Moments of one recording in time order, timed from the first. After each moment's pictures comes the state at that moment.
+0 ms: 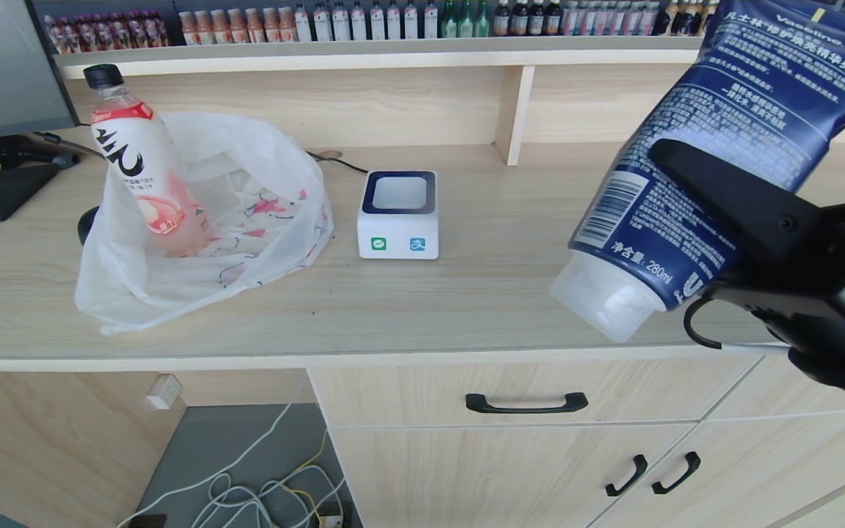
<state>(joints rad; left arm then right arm) 0.00 0.00 0.00 0.00 0.00 0.00 0.61 1.47 -0.50 -1.57 0.38 0.78</state>
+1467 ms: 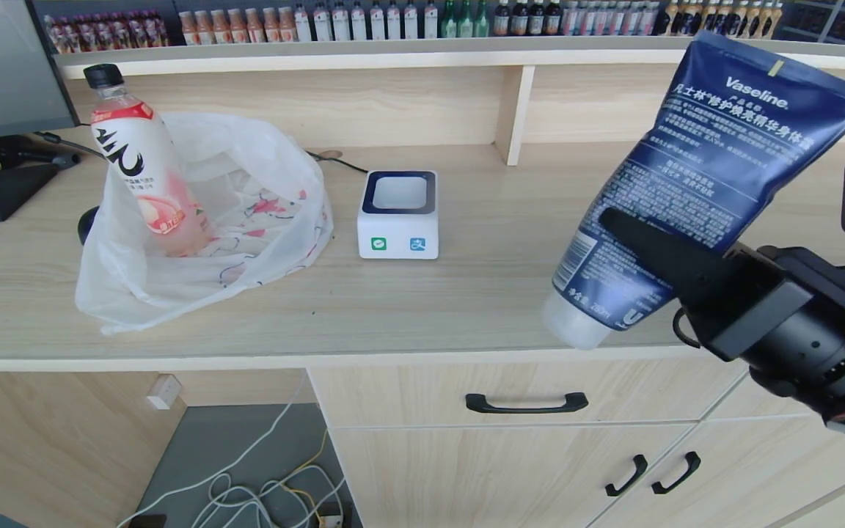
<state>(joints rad) 0.00 0.00 0.00 0.00 0.00 0.00 0.54 1.54 -0.44 -1.57 0.38 0.37</state>
